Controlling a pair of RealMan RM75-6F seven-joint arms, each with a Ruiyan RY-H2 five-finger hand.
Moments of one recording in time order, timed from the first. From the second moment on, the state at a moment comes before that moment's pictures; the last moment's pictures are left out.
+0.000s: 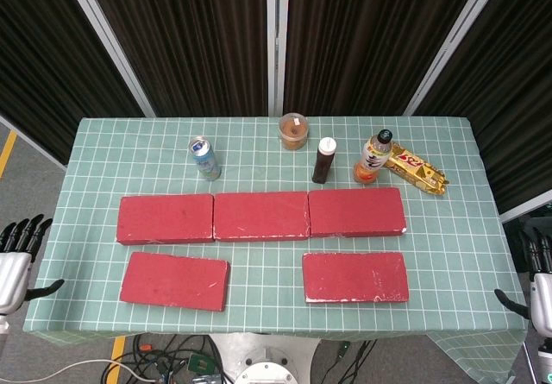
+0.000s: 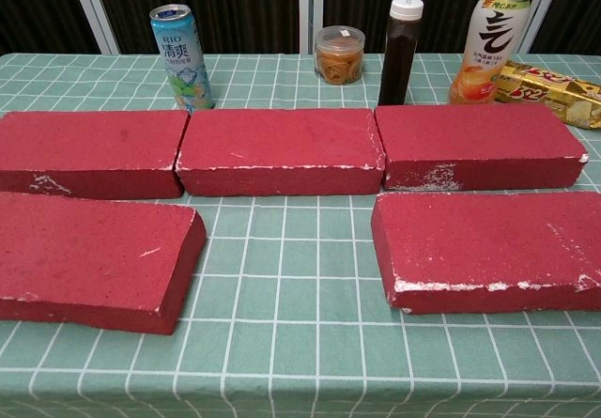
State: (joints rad) left arm -0.07 -1.06 -0.02 -1.62 1.48 1.45 0.03; right arm -0.01 -1.14 0.03 -1.52 -1.43 1.63 -0.01
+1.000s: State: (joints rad) left arm -0.10 -0.98 -0.01 -1.75 1.51 1.41 0.01; right arm -0.02 -1.10 0.07 -1.56 -1.46 1.62 -0.01
